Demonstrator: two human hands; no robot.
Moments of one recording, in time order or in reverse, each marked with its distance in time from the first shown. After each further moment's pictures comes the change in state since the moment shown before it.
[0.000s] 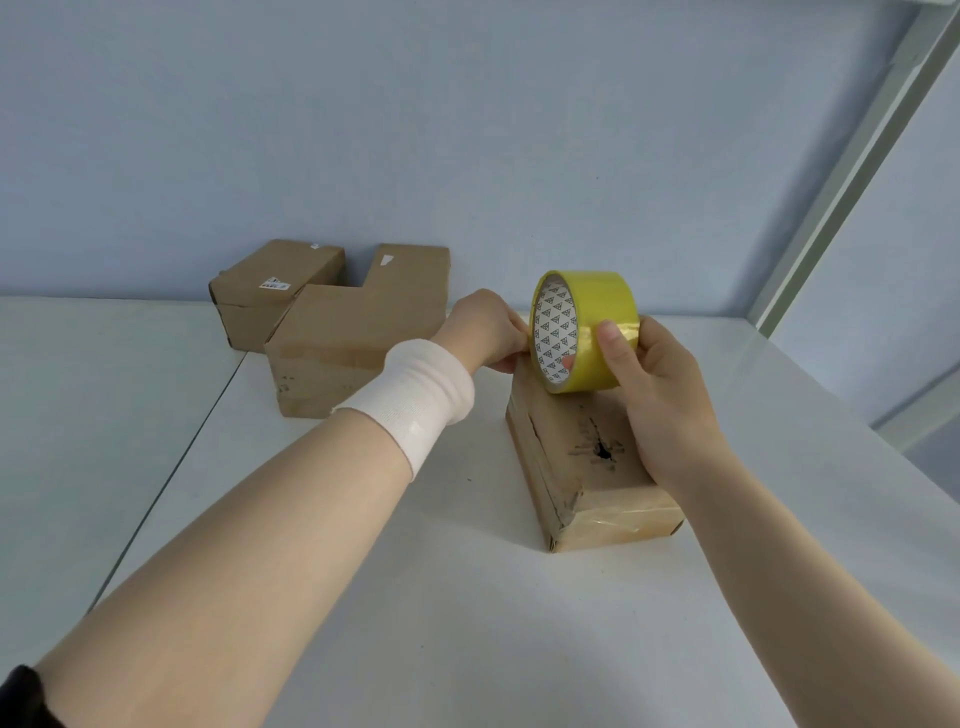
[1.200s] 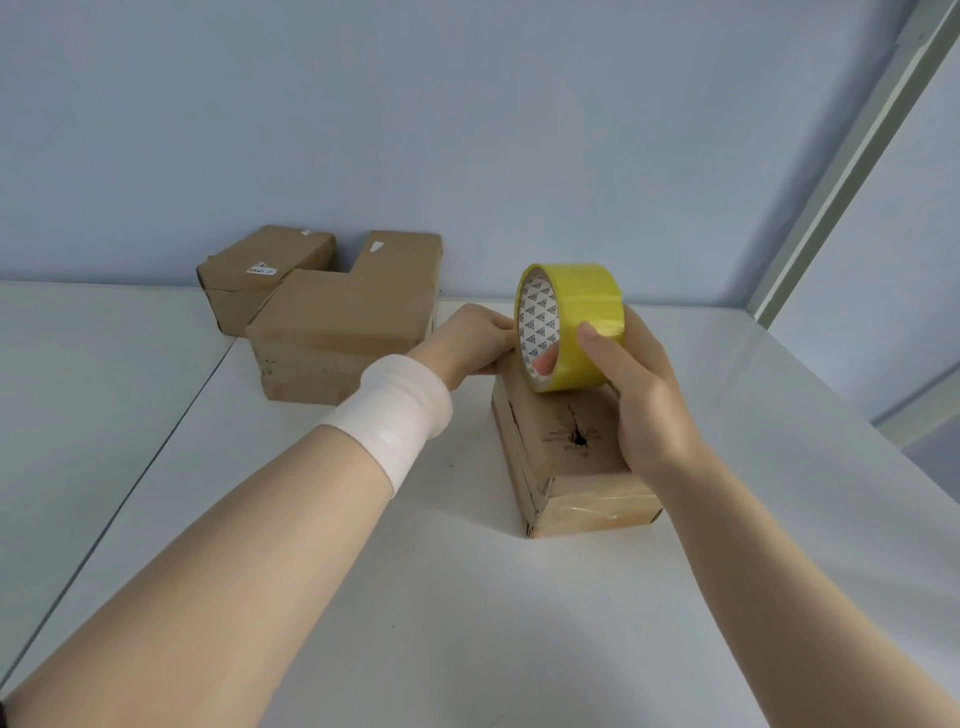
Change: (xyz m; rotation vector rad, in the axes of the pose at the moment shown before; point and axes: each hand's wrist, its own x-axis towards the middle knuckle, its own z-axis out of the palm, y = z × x) left_hand -0.006 -0.017 0.019 -0.281 -0.050 0.015; right_hand -0.006 -0.002 -0.004 0.157 -0.167 0.008
